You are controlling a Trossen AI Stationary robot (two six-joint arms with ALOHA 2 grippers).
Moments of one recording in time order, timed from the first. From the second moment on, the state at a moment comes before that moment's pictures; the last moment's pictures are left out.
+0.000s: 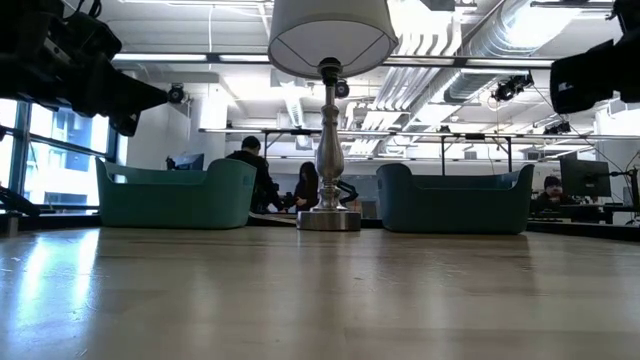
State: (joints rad) left arm -0.03 0.19 0.01 0.12 -0.08 -0.16; right arm 0.62 0.12 0.02 0.07 0.52 -0.08
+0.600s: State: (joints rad) left arm -0.03 0.19 0.01 0.10 -0.07 -0.16; right arm 0.22 0.12 0.01 0.04 0.08 -0.06
